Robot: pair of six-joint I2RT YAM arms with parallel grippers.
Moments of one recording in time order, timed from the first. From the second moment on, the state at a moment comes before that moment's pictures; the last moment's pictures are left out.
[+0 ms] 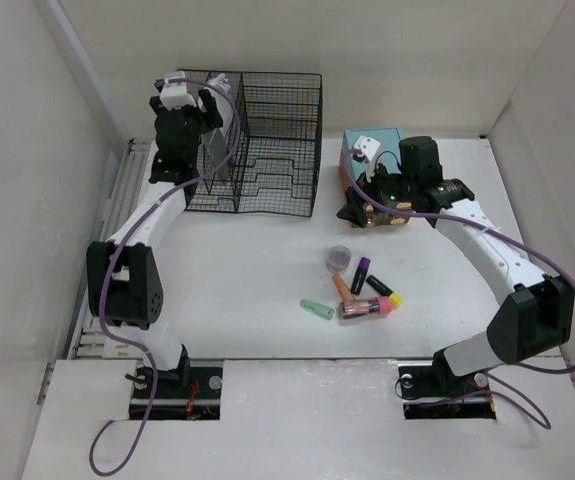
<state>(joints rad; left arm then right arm) -0.14 1.72 1.35 0.46 -0.15 -0.14 0.33 1.46 1.31 -0.45 -0.64 -0.39</state>
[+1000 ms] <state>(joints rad) -0.26 1.67 1.47 0.00 -0.09 -0.42 0.27 1.42 1.31 -0.46 -0.64 -0.37</state>
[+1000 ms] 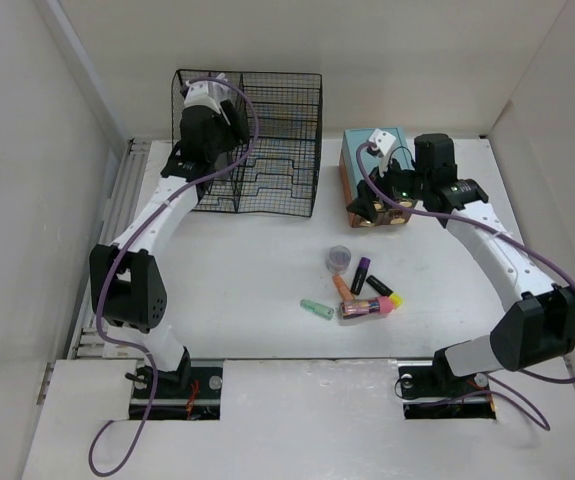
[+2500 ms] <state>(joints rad) -0.40 1.64 1.38 -0.09 -0.37 -0.45 0.27 1.40 1.31 -0.46 -0.68 -0.37</state>
